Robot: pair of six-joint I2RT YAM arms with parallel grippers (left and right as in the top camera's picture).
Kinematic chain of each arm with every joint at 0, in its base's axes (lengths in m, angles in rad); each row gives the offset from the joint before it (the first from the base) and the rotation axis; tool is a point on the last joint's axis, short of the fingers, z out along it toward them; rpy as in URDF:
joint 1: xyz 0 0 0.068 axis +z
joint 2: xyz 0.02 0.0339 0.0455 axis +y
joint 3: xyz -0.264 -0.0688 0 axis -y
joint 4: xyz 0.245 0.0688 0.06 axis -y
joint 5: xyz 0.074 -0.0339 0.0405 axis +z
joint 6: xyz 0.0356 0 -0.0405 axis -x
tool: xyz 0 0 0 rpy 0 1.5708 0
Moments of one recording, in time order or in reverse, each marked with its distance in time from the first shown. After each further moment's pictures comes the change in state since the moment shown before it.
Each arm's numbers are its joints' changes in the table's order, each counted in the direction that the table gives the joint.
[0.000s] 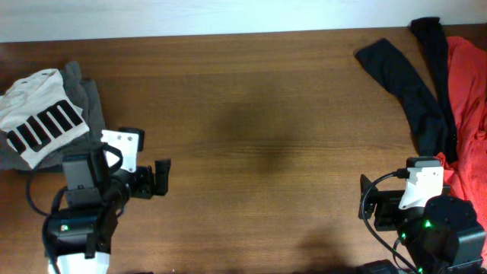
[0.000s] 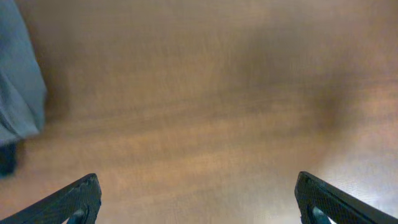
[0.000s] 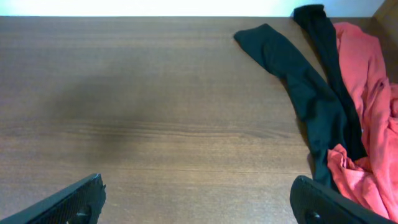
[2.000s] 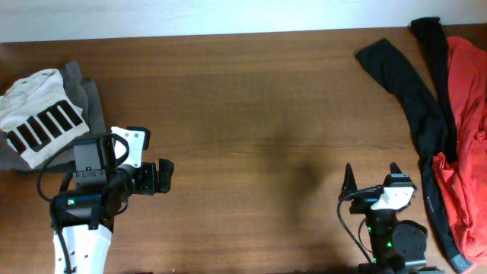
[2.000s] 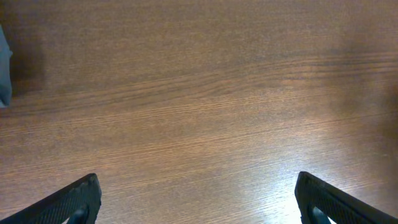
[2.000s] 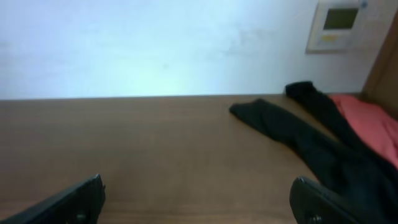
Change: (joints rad) left arm 0.000 0.130 -0.002 -0.021 0.000 0.000; right arm -0.135 -0.512 -0.882 0.883 0.085 0.080
